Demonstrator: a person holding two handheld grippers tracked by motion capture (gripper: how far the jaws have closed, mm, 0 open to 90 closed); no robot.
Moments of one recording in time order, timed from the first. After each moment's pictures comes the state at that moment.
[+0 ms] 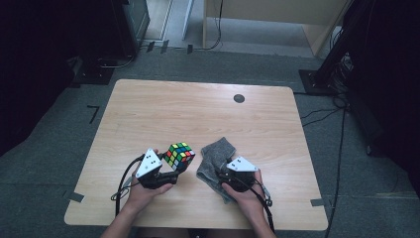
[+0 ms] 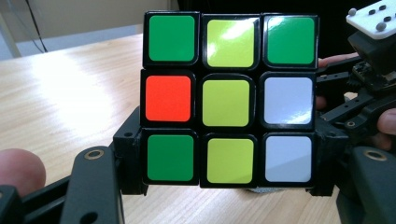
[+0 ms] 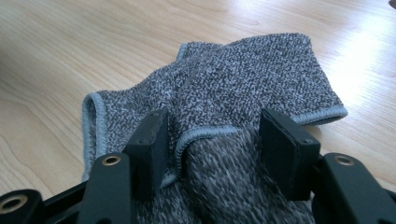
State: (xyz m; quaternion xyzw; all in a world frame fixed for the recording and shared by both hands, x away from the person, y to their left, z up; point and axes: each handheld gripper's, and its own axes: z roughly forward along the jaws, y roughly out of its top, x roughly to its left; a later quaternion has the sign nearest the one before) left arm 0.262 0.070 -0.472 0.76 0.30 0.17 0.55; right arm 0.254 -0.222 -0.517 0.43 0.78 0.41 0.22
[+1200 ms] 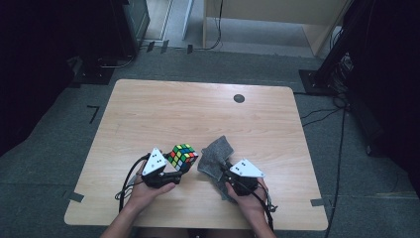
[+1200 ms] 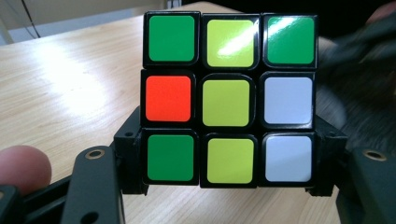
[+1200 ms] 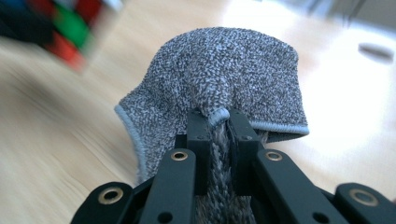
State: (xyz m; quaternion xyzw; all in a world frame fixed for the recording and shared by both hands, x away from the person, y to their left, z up) left arm 0.266 0.057 -0.475 0.79 0.30 0.17 0.51; right arm 0.229 -0.224 -0.475 0.41 0.75 0.46 0.25
